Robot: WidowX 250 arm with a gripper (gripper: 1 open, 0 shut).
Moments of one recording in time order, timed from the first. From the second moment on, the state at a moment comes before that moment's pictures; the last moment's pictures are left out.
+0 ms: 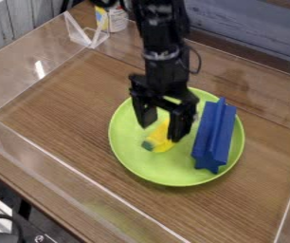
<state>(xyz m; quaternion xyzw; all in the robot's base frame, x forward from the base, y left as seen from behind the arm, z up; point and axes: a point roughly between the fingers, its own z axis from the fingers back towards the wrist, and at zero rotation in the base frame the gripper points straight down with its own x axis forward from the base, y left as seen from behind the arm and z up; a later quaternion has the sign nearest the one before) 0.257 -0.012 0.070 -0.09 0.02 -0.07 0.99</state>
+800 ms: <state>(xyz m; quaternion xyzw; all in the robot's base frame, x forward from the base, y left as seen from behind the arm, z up) 0.287 0.042 0.129 -0.07 -0.05 -0.01 1.00</state>
